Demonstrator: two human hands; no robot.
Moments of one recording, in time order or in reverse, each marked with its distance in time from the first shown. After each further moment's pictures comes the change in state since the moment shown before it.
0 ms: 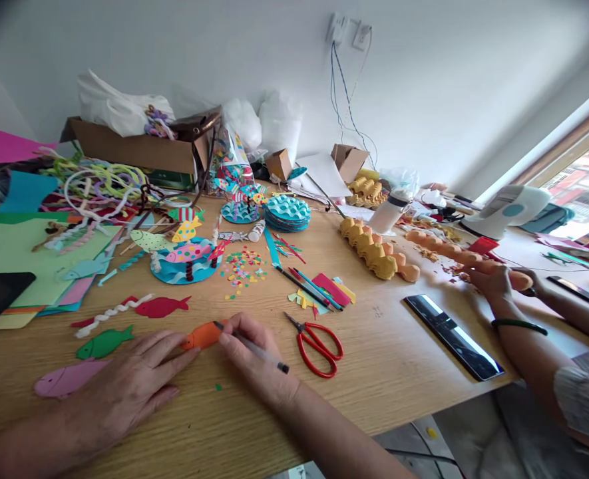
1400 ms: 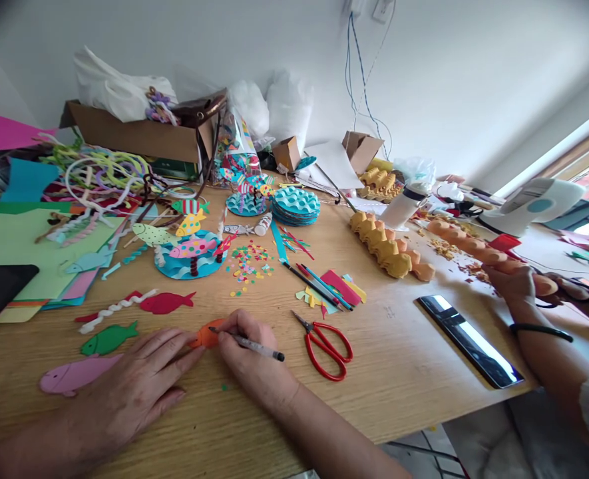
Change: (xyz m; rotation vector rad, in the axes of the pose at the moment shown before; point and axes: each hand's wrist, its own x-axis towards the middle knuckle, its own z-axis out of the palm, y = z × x) left_hand -0.002 0.006 -0.001 0.066 0.100 0.090; right_hand 0.011 0.007 0.016 -0.249 0.073 0.047
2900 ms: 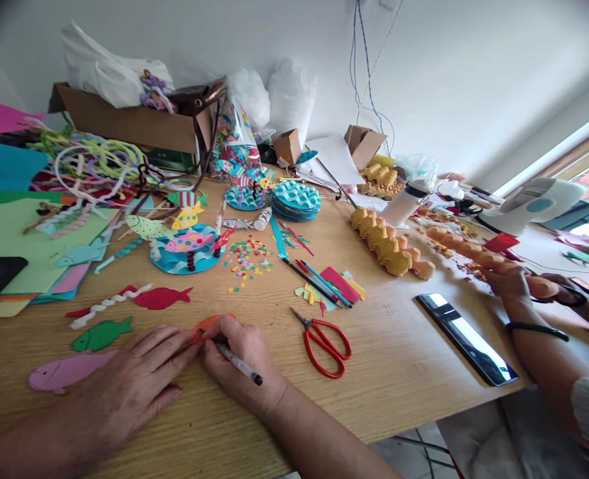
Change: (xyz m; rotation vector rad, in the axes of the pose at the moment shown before) left_hand -0.001 0.004 0.004 0.033 0.087 0.000; right_hand -0.003 0.000 0.009 -0.196 -0.020 -0.191
